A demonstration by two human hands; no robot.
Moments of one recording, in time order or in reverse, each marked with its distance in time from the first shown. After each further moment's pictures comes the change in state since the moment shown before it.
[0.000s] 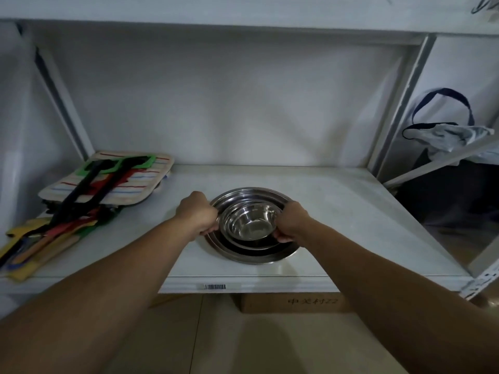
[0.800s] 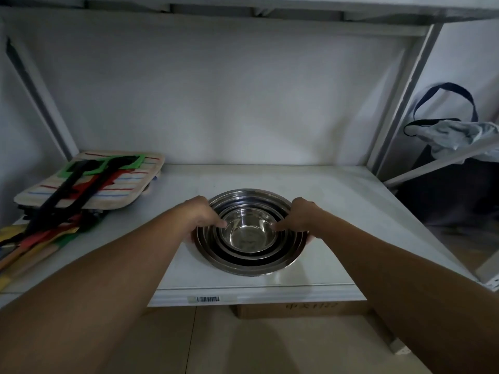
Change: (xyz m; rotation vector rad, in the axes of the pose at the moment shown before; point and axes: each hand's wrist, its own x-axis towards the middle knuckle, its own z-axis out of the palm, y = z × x) left_hand 0.037 0.015 0.009 0.085 -0.333 -0.107; right_hand 0.024 -0.002 -0.032 -0.449 -0.071 -0.037
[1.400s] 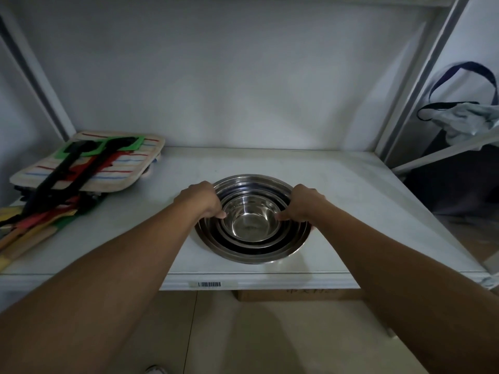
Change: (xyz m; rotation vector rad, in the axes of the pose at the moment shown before) left_hand 0.016 0.003 0.015 0.423 0.177 0.006; right_hand 0.012 -0.002 0.012 -0.185 0.073 0.004
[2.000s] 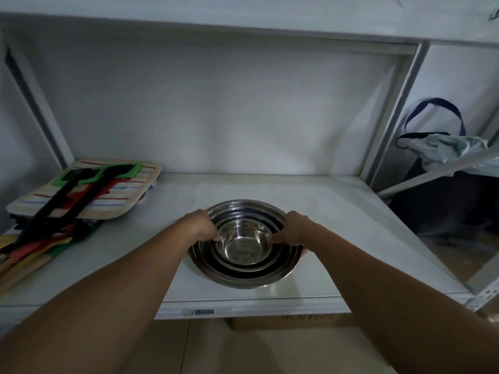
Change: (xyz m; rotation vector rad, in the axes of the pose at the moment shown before) left_hand -0.007 -0.002 -0.006 -0.194 -0.073 0.066; right_hand -0.007 0.005 -0.008 0.188 -0.098 -0.023
